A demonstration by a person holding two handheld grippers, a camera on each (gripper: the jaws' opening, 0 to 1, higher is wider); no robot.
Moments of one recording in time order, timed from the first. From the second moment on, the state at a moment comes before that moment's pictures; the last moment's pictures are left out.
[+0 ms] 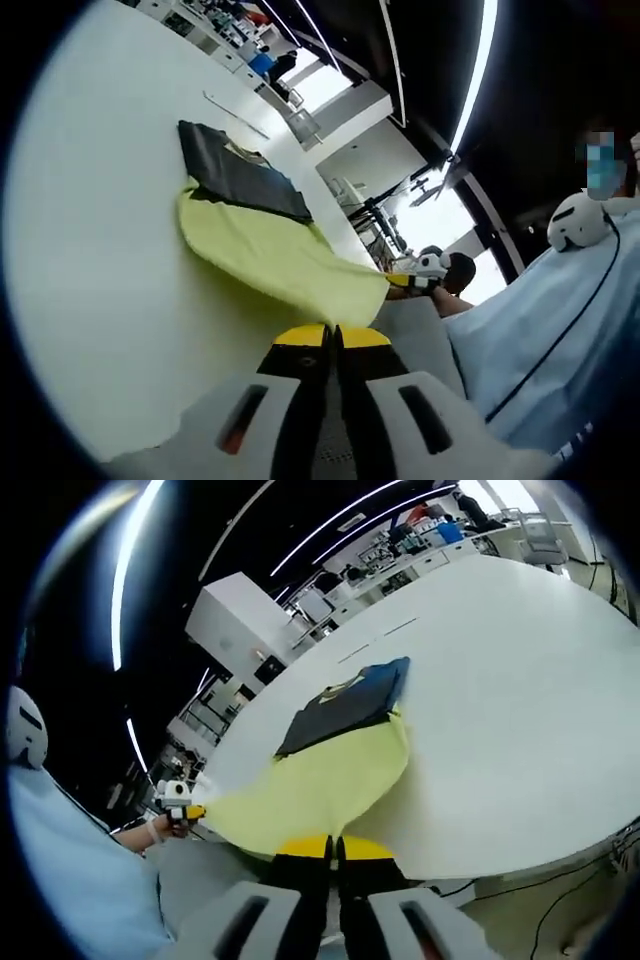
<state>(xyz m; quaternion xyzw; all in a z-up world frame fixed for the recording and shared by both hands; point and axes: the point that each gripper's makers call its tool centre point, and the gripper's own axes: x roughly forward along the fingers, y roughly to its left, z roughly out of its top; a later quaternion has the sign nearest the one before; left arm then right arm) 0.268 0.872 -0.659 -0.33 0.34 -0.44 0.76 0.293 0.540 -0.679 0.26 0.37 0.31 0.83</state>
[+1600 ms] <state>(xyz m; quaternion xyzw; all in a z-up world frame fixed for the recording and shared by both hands) 0.538 0.896 -0.641 -0.42 0.20 -0.33 0.82 0.579 0.576 -0.653 0.32 0.31 0.32 0.84</state>
